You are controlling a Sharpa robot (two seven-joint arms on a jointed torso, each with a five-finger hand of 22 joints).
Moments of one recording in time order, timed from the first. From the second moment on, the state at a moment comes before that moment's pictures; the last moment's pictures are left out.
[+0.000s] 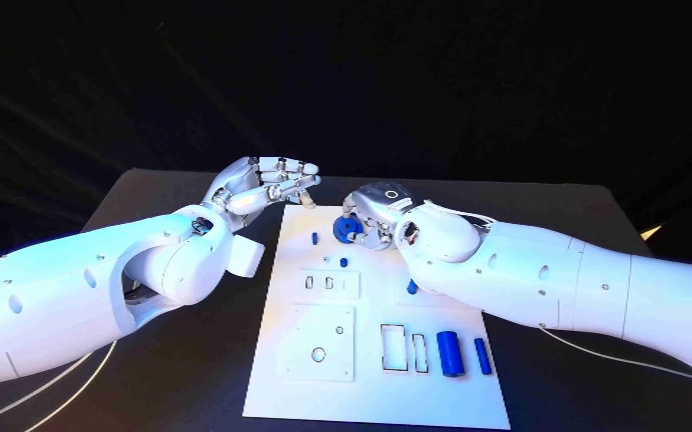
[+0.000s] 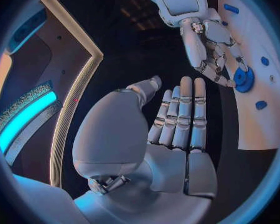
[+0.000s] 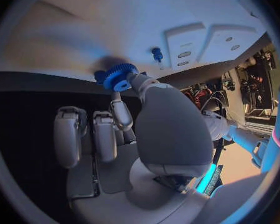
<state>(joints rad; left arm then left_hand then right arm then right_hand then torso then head) 1.22 -0.96 0.01 1.66 -0.15 -0.30 0.40 1.40 -0.18 0.52 0.07 0.05 0.86 0.22 0.27 0.24 1.09 0.16 0.07 0.07 1.02 0.09 0.64 0.52 0.16 0.81 0.19 0.78 0.38 1.29 -0.44 -0.17 1.29 -1.72 -0.41 -0.28 1.35 -0.22 0.47 0.23 0.17 0.94 0.13 0.27 0.39 1.29 0.05 1.28 1.21 1.47 -0.02 1.54 1.31 0.05 1.46 0.08 1.45 1.31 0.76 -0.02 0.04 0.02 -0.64</state>
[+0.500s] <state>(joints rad) 1.22 -0.96 0.01 1.66 -0.15 -0.29 0.39 1.40 -0.18 0.52 0.07 0.05 0.86 0.22 0.27 0.24 1.09 0.16 0.07 0.07 1.02 0.09 0.64 0.52 0.16 0.81 0.19 0.78 0.38 1.28 -0.44 -0.17 1.28 -1.72 -0.39 -0.28 1.33 -0.22 0.47 0.23 0.16 0.93 0.13 0.28 0.39 1.28 0.05 1.27 1.20 1.47 -0.02 1.54 1.31 0.05 1.46 0.09 1.45 1.31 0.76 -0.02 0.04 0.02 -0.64</state>
